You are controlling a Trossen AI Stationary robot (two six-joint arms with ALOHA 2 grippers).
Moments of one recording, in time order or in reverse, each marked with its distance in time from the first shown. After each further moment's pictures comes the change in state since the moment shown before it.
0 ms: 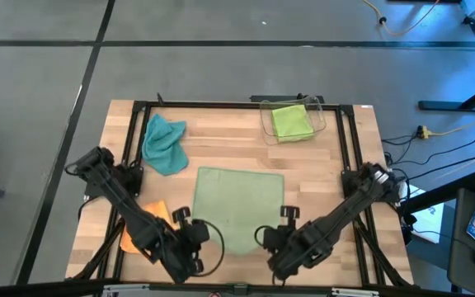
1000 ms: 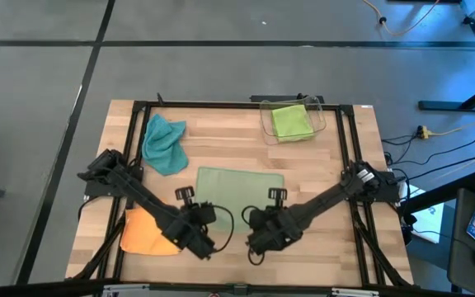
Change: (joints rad) left arm 0.168 0.087 0.000 -0.348 0.010 0.179; right arm -0.164 0.069 0.000 -0.097 0.082 -0.160
